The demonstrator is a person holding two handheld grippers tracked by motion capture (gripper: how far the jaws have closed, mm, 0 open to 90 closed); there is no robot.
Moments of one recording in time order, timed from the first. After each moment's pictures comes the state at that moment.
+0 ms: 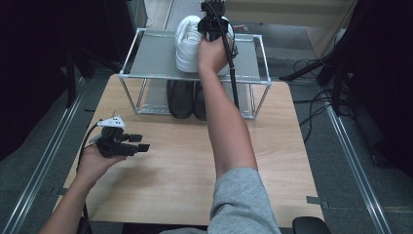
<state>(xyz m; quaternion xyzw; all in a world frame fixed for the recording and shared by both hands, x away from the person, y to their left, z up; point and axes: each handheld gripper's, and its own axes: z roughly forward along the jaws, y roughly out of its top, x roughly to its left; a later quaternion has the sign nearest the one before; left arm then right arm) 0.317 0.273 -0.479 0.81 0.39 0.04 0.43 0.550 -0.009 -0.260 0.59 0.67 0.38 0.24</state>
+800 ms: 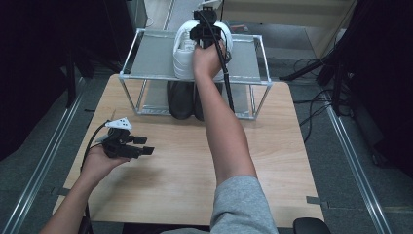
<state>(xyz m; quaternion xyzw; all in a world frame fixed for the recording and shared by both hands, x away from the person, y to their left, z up) 0.319 0.260 -0.482 0.83 0.38 0.03 0.41 0.548 0.008 -0.279 0.60 0.68 0.36 0.25</state>
